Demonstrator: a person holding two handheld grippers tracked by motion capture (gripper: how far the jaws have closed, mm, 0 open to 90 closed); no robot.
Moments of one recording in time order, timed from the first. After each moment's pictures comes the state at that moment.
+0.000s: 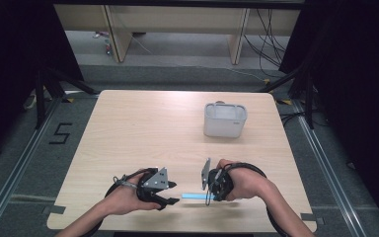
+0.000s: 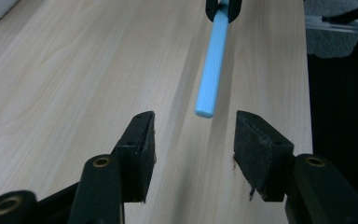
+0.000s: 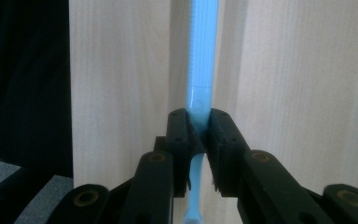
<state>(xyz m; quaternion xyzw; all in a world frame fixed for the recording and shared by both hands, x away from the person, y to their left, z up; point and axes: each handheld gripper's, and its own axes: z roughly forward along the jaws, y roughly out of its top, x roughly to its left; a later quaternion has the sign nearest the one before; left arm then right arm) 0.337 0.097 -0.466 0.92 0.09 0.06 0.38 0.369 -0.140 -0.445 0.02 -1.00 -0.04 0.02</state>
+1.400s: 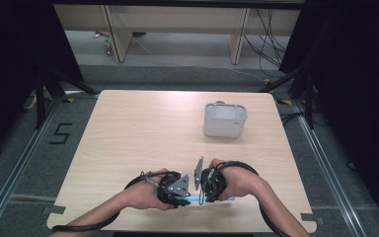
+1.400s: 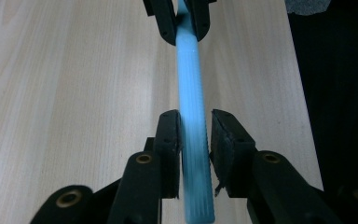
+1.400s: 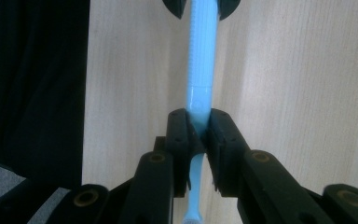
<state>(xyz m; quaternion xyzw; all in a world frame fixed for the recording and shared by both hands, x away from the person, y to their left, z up) 0.341 0.051 -0.471 0.95 -0.01 0.04 0.32 0.369 -0.122 -0.443 0.02 -1.00 -0.07 0.04</state>
